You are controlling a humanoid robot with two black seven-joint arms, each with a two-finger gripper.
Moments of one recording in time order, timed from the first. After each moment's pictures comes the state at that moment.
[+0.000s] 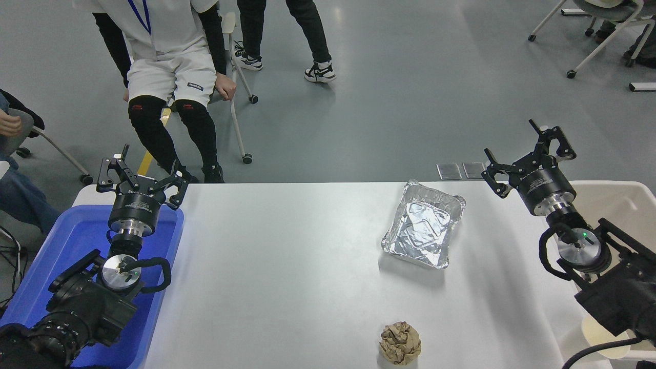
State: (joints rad) left arm -0.65 0.17 -0.93 -0.29 -0.24 -0.69 -0.39; right arm 0.60 -0.37 0.79 0.65 0.11 0.40 0.25
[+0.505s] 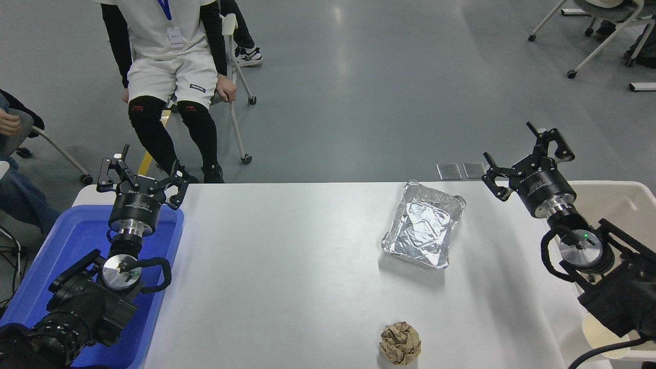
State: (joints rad) left arm -0.65 0.17 -0.93 -0.29 -0.23 -0.69 -0.39; right arm 0.61 -0.38 0.78 0.65 0.11 0.40 0.25
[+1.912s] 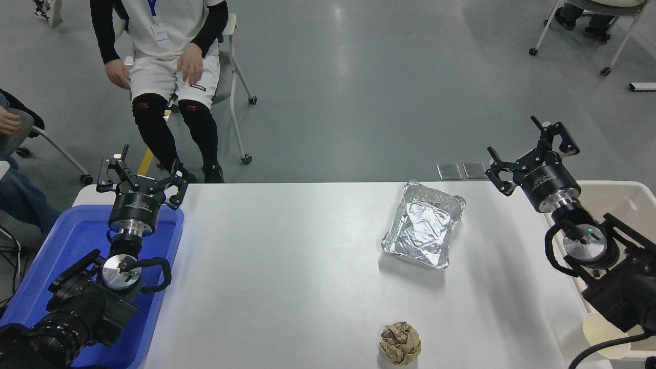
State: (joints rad) left arm -0.65 0.17 -0.93 -0.29 -0.24 -0.69 -0.39; right arm 0.62 -0.39 0.78 0.63 0.12 0.40 0.25
